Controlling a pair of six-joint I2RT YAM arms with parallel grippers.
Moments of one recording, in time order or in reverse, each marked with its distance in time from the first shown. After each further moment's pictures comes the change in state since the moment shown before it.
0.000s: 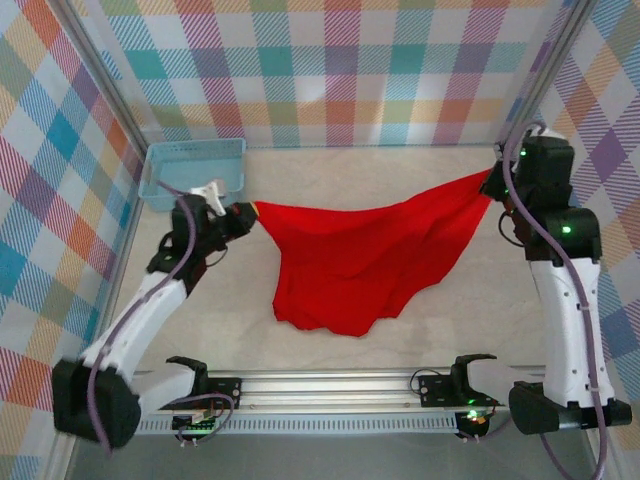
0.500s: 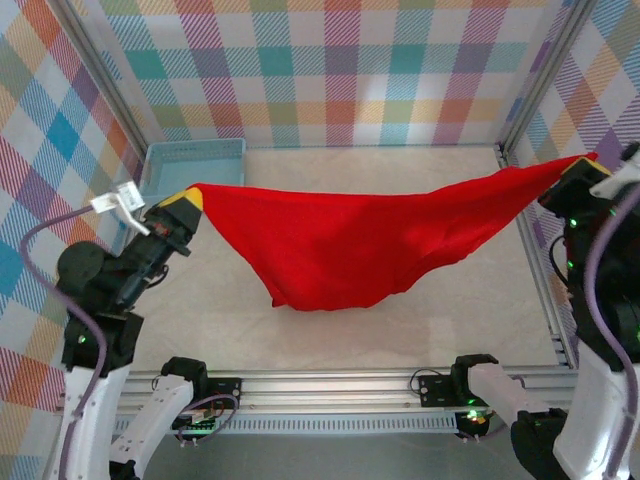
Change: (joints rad) left arm 0.052 -0.423 0.311 -0.259 0.035 0.058; right arm -0.006 -0.188 0.253 -0.024 0.084 -0.026
